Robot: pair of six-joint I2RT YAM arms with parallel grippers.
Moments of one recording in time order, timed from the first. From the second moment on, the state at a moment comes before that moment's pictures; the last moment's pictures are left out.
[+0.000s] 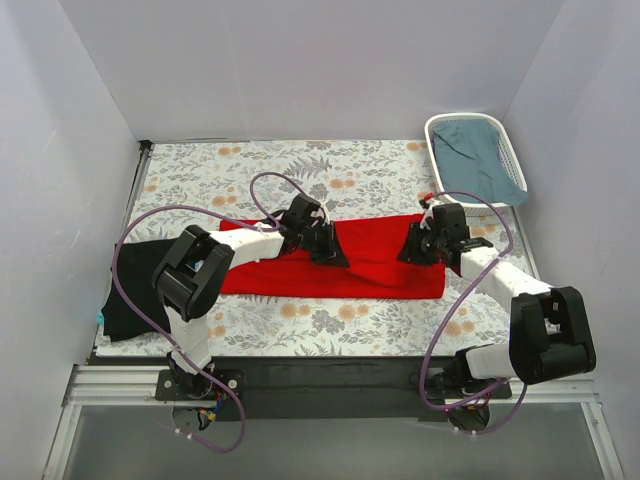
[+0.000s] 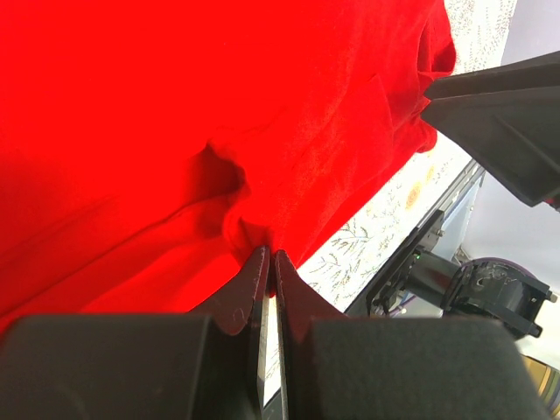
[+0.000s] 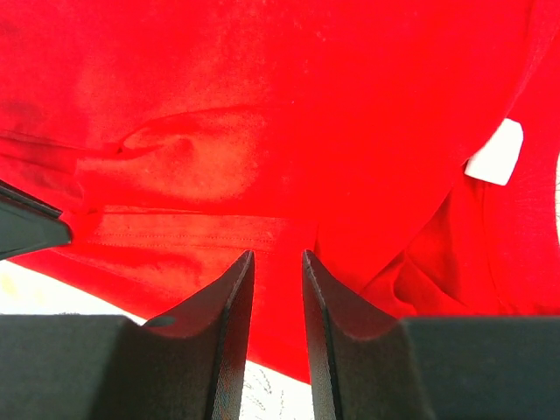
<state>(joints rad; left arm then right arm) -0.65 1.89 1.13 -0.07 0.52 -0.76 0.24 1.34 0.71 -0.23 -0.25 0.33</state>
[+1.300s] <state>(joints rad) -0.67 1.89 1.12 -0.15 0.51 -0.75 0.26 1.19 0.66 -0.28 -0.30 0.33</state>
